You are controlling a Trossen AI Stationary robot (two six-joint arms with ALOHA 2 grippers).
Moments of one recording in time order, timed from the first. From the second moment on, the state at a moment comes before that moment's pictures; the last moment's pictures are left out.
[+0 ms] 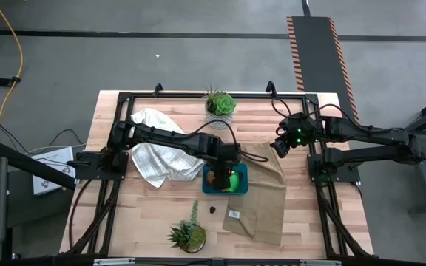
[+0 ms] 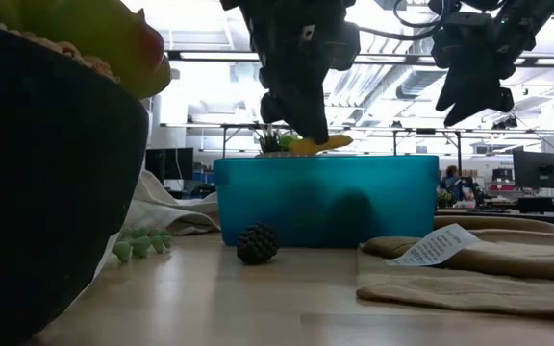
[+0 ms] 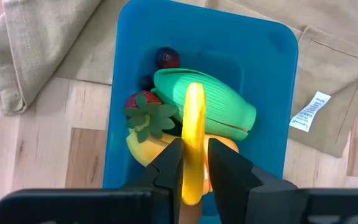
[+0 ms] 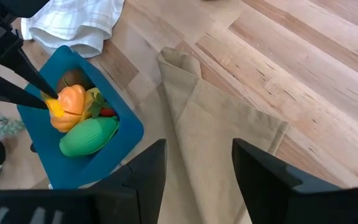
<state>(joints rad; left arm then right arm) 0.05 2.07 1.74 -0.84 0.10 -0.21 -0.23 0.84 0.74 -0.78 -0.01 0.60</state>
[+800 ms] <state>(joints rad) 0.02 2.04 1.83 -1.07 0.11 -0.25 -0.23 0.84 0.74 -0.78 -0.01 0.59</state>
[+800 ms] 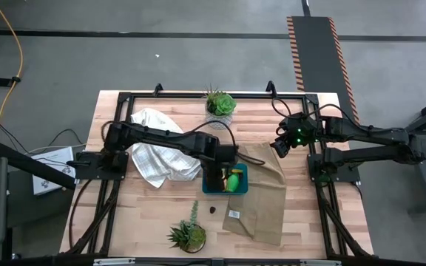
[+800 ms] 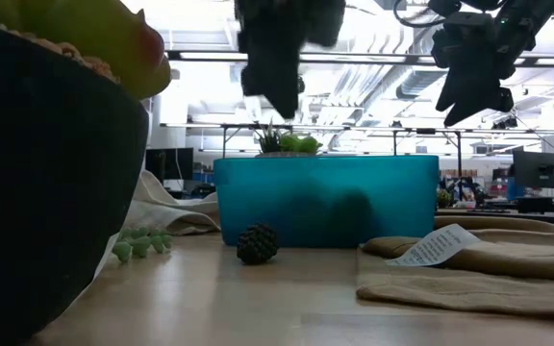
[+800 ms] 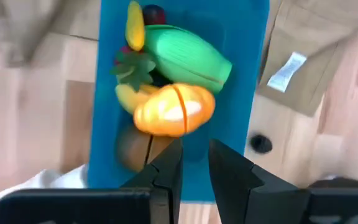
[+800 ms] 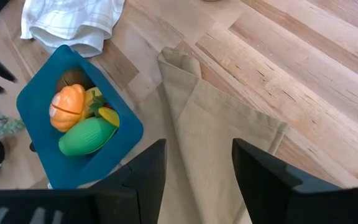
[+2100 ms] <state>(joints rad) -0.17 1.40 1.44 -1.12 -0.30 -0.52 -0.11 0.84 0.74 -0.57 0.10 0.80</state>
